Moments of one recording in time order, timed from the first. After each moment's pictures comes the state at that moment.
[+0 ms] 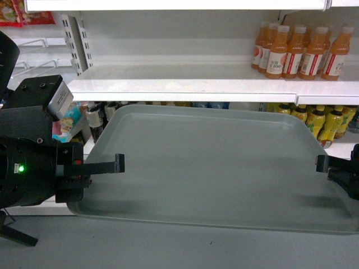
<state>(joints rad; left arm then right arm) -0.33 1.57 0.66 0.14 -0.18 -0.28 0.13 1.67 0.62 0.38 -0.01 0.32</state>
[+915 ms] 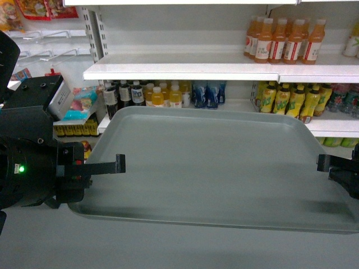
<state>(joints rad) -0.33 1.57 0.66 0.15 -0.18 -0.28 0.13 1.67 0.62 0.38 -0.01 0.32</state>
